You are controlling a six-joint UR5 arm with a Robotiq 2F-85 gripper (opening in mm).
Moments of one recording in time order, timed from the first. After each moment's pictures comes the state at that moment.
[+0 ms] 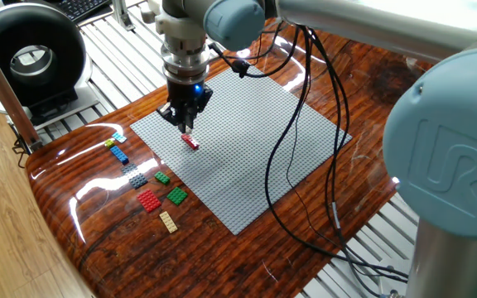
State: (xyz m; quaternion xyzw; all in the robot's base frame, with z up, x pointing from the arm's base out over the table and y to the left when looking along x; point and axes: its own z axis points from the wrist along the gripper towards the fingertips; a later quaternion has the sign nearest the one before) arm 0.631 0.110 0.027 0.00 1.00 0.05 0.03
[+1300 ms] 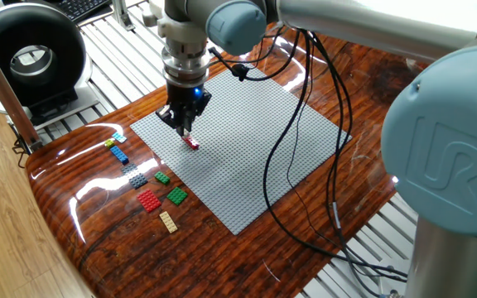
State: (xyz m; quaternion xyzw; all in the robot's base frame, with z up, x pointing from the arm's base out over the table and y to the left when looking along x) arm 0.633 0.113 0.031 0.00 1.00 0.05 0.03
